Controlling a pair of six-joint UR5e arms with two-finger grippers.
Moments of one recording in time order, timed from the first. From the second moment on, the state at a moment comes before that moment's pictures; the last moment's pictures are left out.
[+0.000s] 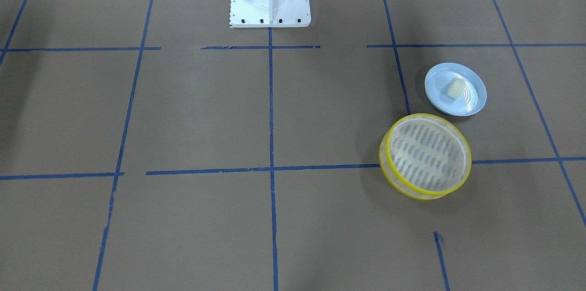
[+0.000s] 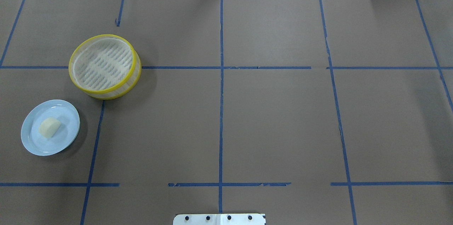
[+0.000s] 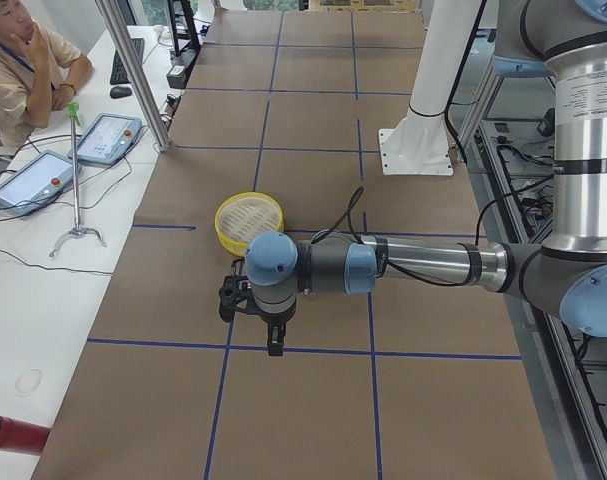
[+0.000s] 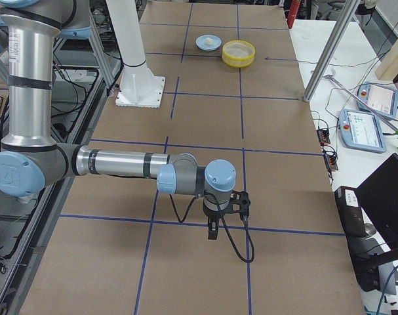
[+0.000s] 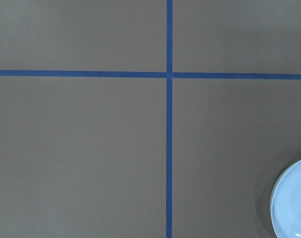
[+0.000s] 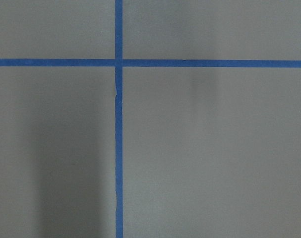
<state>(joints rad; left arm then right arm) -1.64 -1.47 -1.75 -1.48 -2.41 0.06 1.57 -1.68 1.65 -1.57 2.29 0.01</state>
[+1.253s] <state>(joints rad) -1.38 -1.43 -1.77 -1.93 -2.43 -0.21 1.57 -1.68 1.65 -1.57 2.29 0.01</state>
